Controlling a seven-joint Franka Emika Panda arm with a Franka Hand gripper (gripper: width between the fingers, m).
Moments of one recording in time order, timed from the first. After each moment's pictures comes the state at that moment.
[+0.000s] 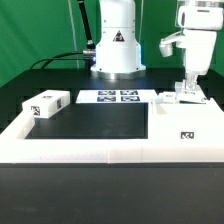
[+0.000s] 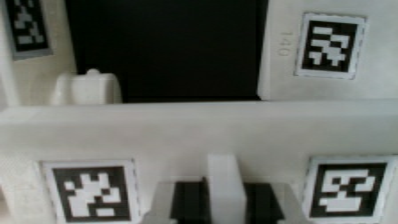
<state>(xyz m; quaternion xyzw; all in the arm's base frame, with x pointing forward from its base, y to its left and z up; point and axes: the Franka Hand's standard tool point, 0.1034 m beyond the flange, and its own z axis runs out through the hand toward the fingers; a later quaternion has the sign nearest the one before) 0.455 0.122 0.056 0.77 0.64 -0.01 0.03</state>
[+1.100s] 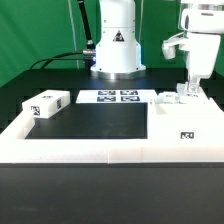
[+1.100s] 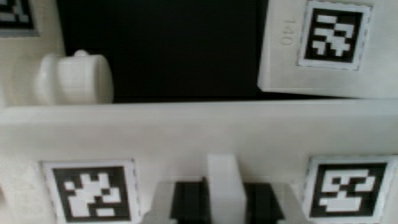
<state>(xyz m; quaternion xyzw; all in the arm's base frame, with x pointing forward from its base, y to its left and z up) 0.456 0.128 0.052 0.76 0.65 -0.02 0.02</state>
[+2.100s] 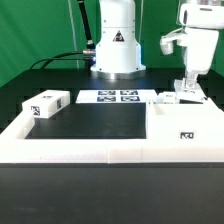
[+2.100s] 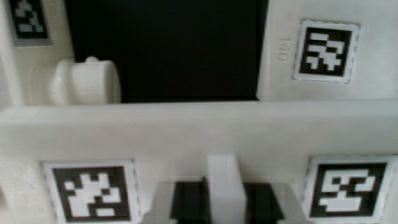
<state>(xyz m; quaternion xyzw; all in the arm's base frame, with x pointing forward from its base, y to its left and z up) 0.456 0.121 0.059 0.76 0.65 -0.02 0.03</state>
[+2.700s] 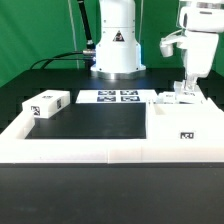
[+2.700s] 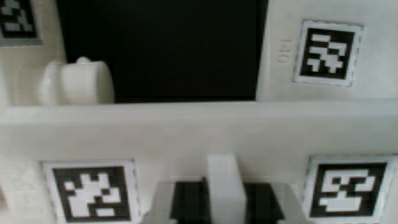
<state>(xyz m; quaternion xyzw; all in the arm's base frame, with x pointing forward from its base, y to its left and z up) 0.456 0.120 0.055 0.76 0.65 -0.03 0.03</state>
